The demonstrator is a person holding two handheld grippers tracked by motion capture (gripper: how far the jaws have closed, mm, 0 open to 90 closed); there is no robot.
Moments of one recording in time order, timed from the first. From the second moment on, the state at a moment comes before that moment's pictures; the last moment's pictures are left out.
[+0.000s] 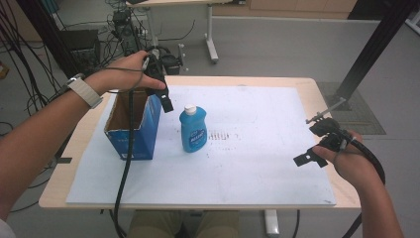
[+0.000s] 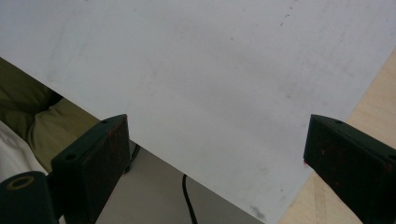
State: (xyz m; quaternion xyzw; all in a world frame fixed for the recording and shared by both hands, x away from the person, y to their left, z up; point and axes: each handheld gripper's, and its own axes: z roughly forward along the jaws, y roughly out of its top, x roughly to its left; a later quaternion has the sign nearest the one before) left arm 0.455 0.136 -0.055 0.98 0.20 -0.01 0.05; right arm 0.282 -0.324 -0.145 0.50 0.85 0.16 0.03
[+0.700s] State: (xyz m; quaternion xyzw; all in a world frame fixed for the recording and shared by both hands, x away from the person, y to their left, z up) left arm 0.453 0.099 -0.052 0.95 0.30 0.00 0.04; right arm 0.281 -0.327 -0.149 0.50 0.85 0.16 0.03
